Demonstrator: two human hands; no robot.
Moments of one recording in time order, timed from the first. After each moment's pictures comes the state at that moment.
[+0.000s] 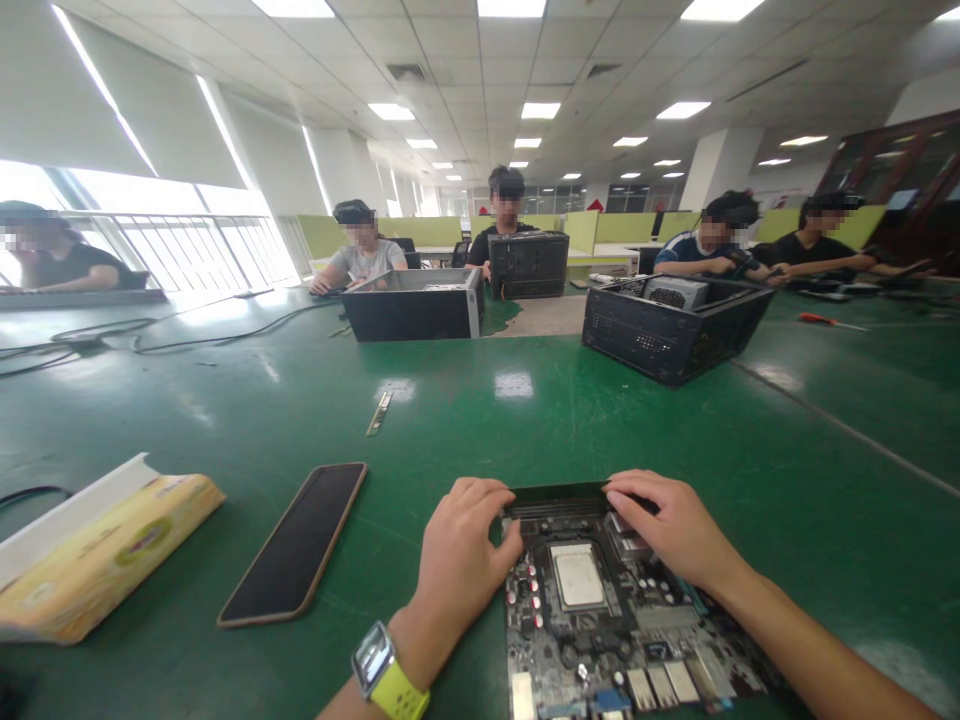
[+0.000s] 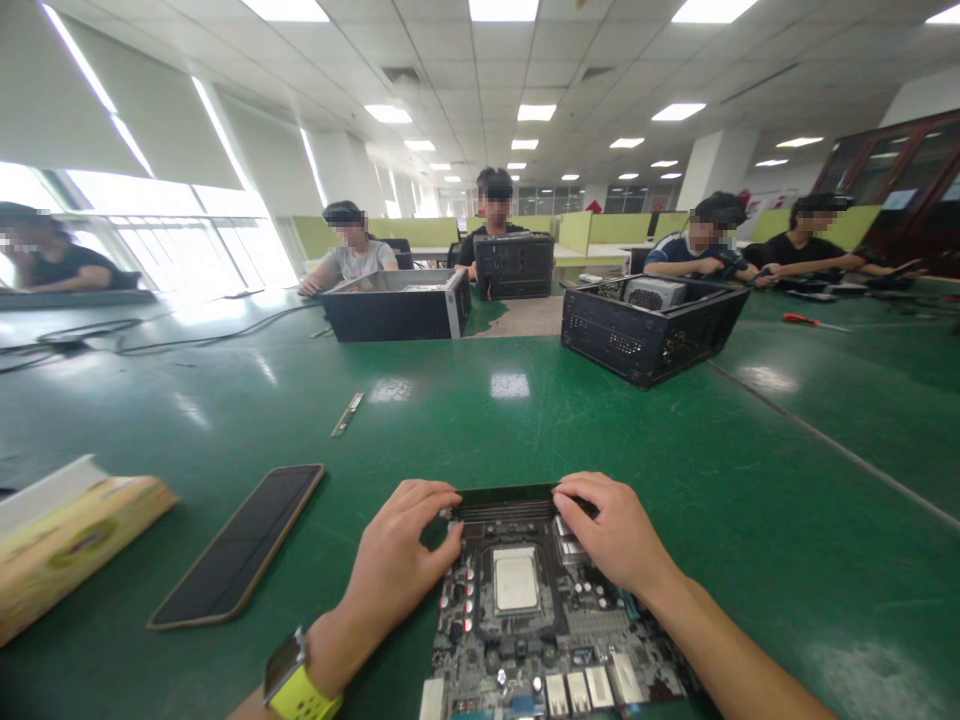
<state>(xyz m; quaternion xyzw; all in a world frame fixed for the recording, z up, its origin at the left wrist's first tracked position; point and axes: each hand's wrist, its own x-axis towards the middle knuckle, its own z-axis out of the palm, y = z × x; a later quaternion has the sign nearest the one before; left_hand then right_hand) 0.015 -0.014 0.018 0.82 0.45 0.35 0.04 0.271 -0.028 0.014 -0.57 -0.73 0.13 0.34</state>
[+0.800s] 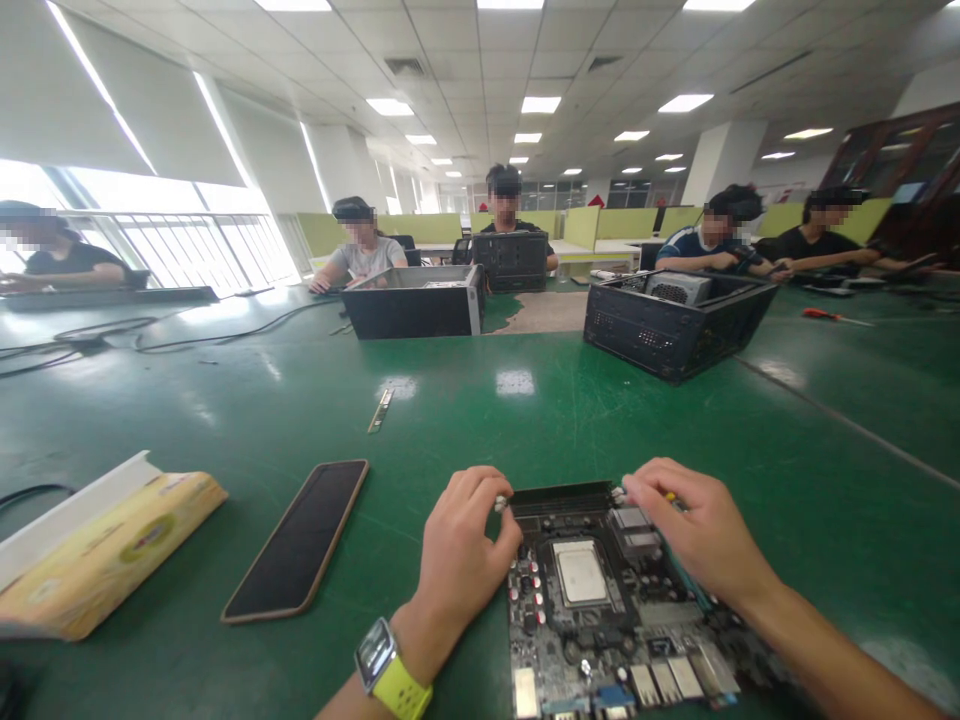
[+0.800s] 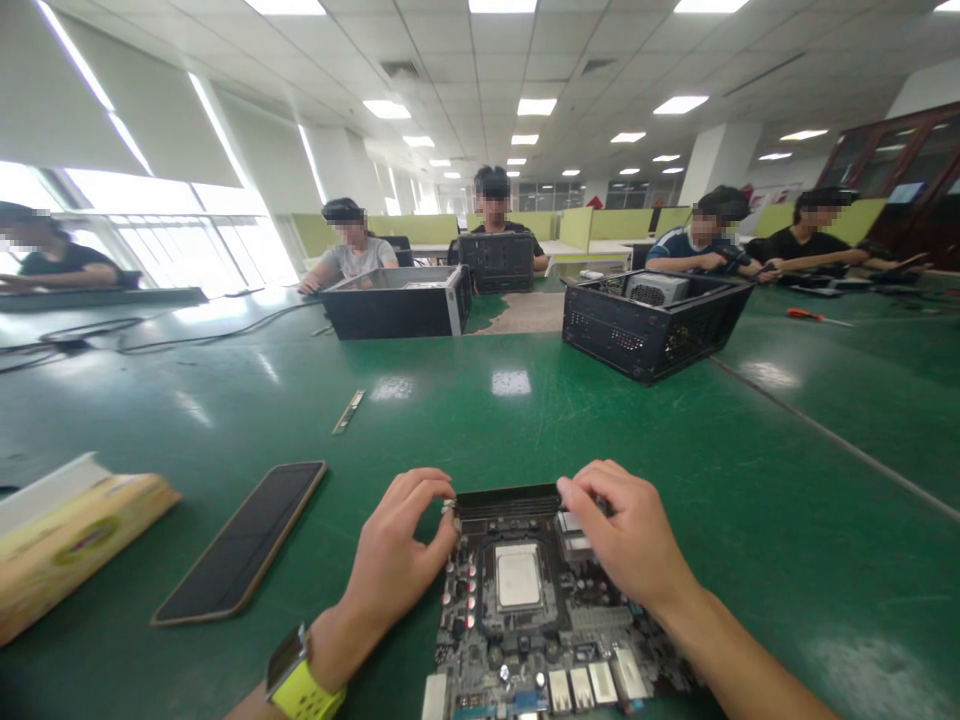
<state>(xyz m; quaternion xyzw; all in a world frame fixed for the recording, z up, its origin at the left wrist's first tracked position) 0.014 -0.016 0.019 0.80 0.45 0.40 0.06 0.254 -0.054 0.041 -0.55 -0.72 0.13 0.41</state>
